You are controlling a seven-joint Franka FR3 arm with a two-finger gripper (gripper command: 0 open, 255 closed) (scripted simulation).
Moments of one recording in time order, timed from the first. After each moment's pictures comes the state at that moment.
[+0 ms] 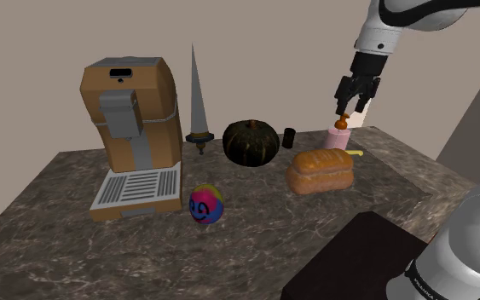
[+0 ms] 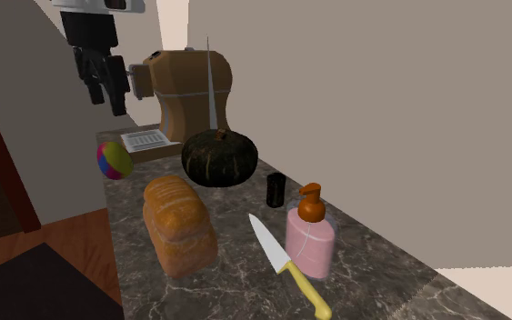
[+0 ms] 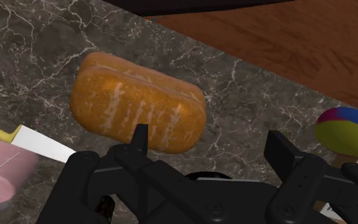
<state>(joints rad) -0.05 -0.63 -0.17 -2.31 -0.01 1.69 -0.04</state>
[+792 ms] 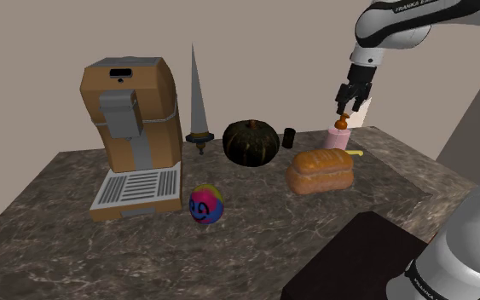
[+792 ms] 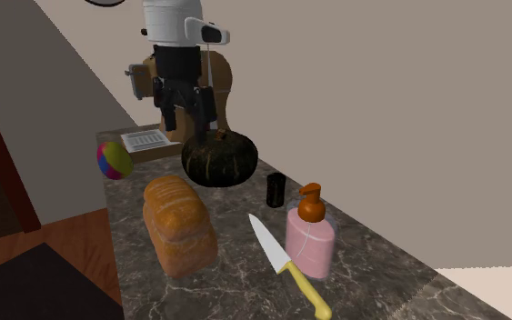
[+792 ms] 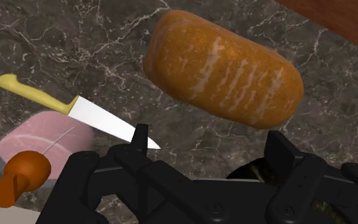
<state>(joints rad) -0.09 -0.30 -0.37 -2.14 -0.05 1.85 -0.30</state>
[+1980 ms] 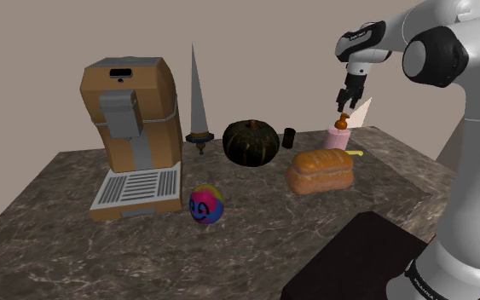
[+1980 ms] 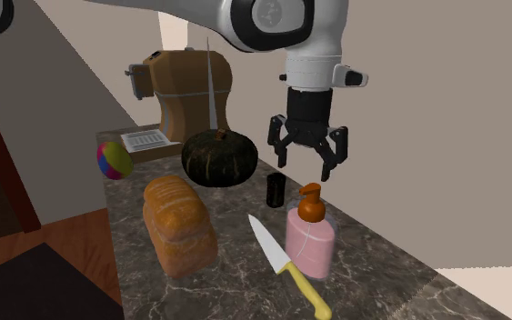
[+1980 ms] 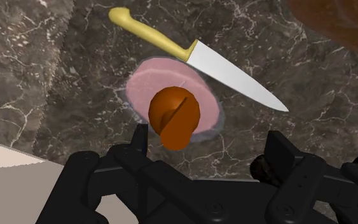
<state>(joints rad) -0.27 0.40 -0.51 -1.52 0.21 1.86 -0.72</state>
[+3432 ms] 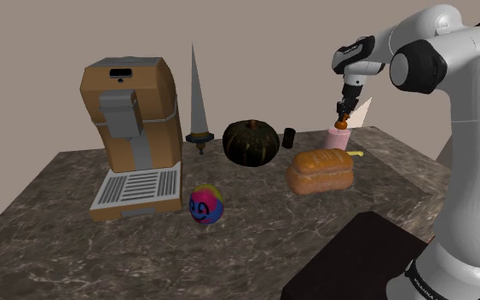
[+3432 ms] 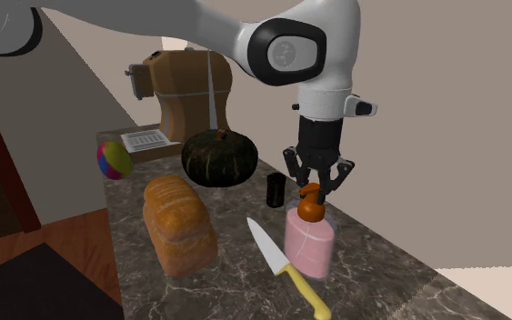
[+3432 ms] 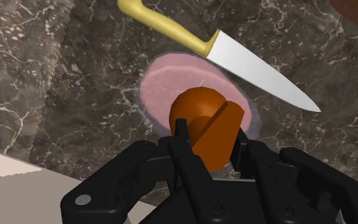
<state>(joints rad) -0.31 0.50 -0.50 -1.49 0.25 1.93 -0.76</state>
